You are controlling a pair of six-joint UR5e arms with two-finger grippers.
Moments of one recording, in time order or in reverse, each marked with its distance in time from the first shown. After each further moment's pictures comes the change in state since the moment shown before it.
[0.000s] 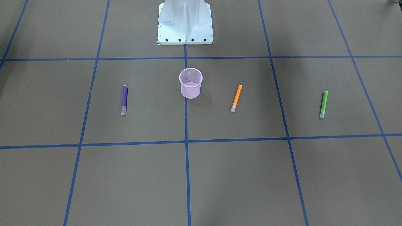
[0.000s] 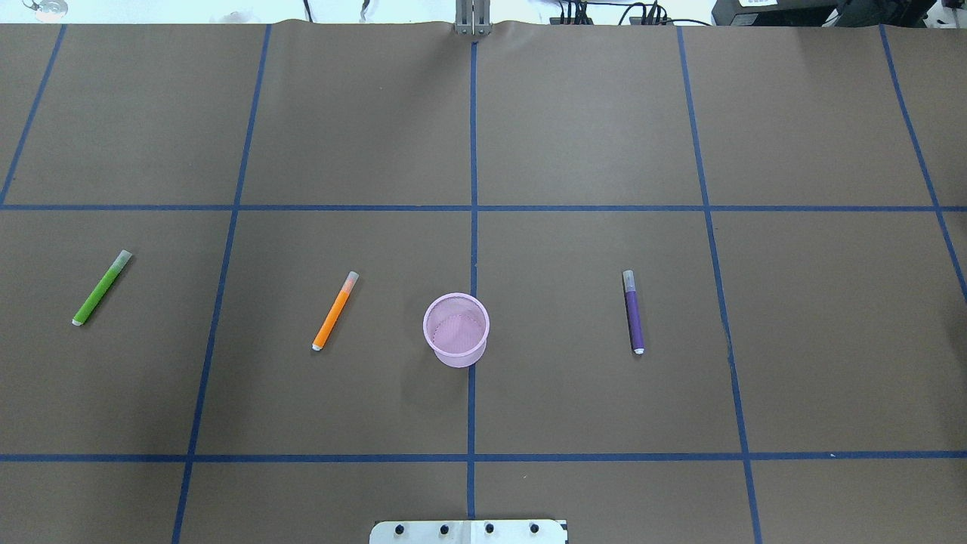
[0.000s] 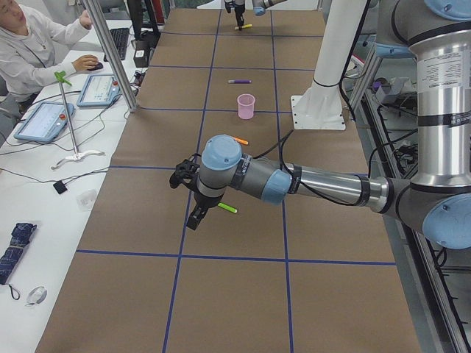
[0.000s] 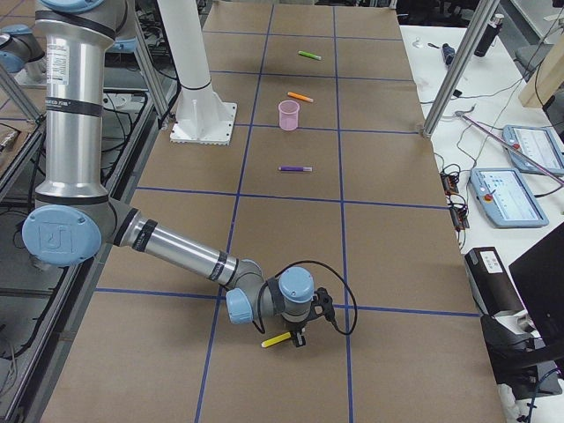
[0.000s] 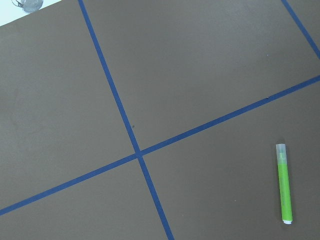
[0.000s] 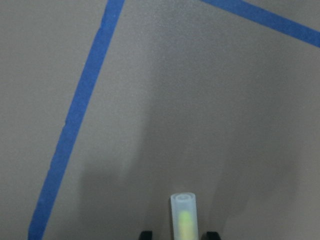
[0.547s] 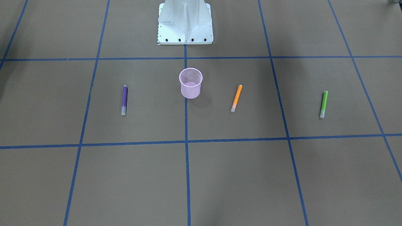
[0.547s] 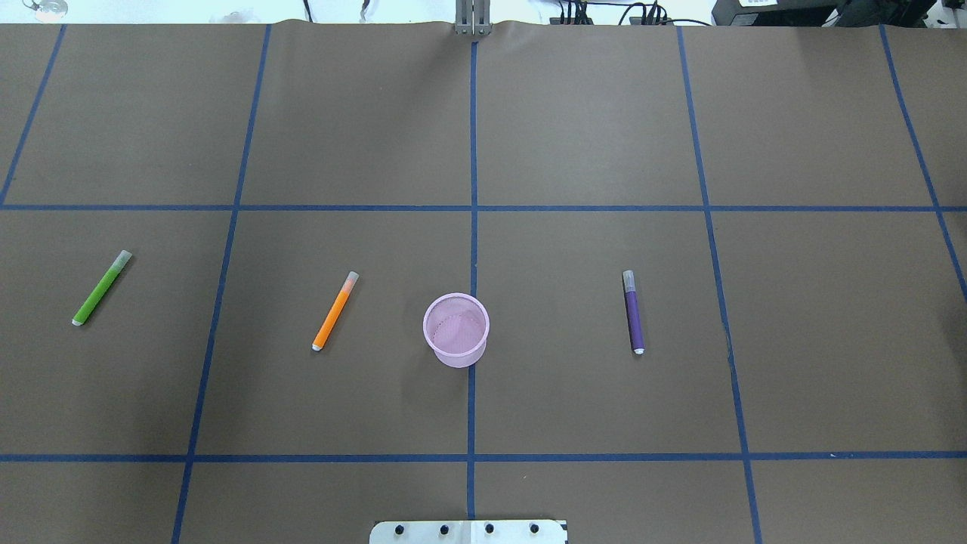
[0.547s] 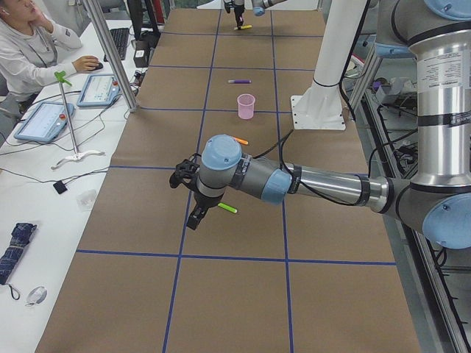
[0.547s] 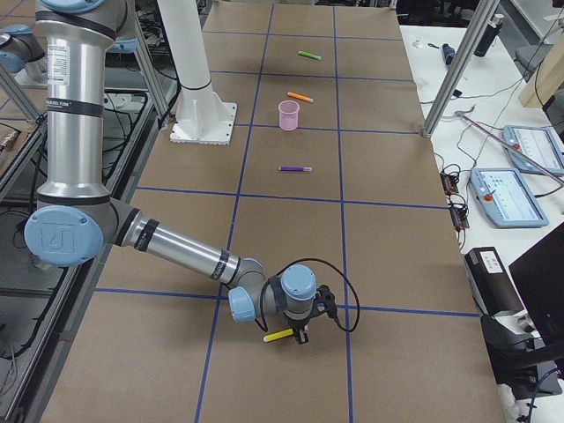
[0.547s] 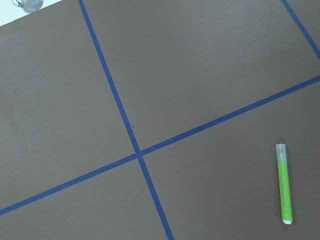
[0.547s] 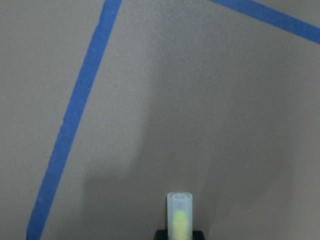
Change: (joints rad) left arm 0.000 0.000 0.000 0.000 0.000 0.000; right arm 0.000 0.011 0.017 0.001 0.009 0.001
